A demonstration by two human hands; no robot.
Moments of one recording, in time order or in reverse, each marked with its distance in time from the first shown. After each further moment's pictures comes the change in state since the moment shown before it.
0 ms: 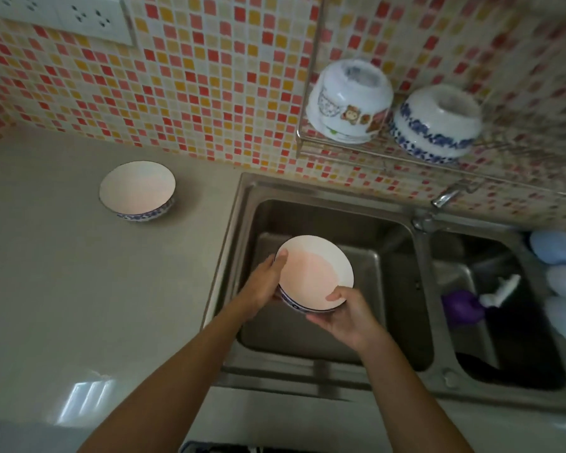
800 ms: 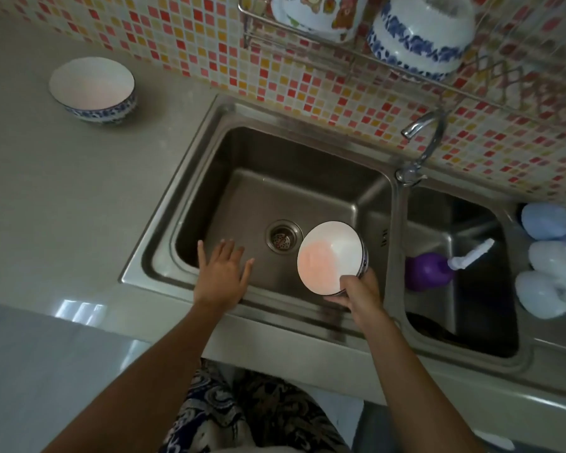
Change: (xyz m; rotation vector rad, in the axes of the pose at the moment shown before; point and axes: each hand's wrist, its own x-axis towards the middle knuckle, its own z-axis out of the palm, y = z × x) left_hand -0.040 -0.136 0.089 1.282 0.395 0.160; right_hand 0.000 -0.004 -0.168 -0.419 0.305 -0.287
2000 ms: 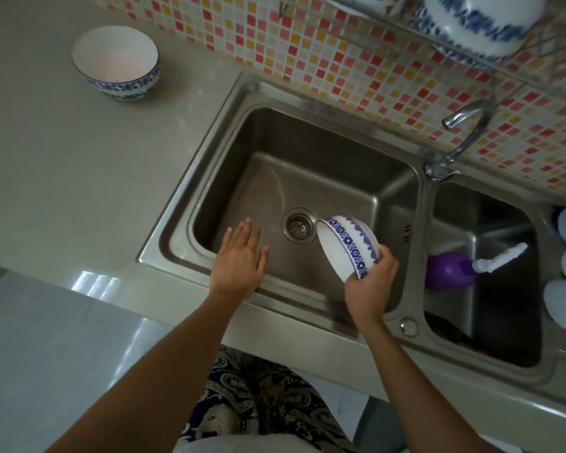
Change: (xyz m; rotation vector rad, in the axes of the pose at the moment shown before) left_hand -0.002 0.001 0.008 -0.102 0.099 -0.002; right_hand 0.008 0.029 0.016 -0.611 0.298 -0.565
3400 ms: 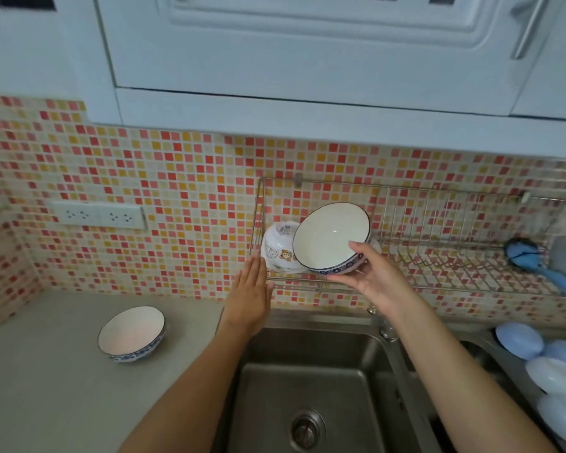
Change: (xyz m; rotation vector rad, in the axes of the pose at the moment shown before) left_hand 0.187 0.057 -0.260 0.020 0.309 0.369; right_hand 0.095 -0.300 -0.182 1.330 -0.394 0.103
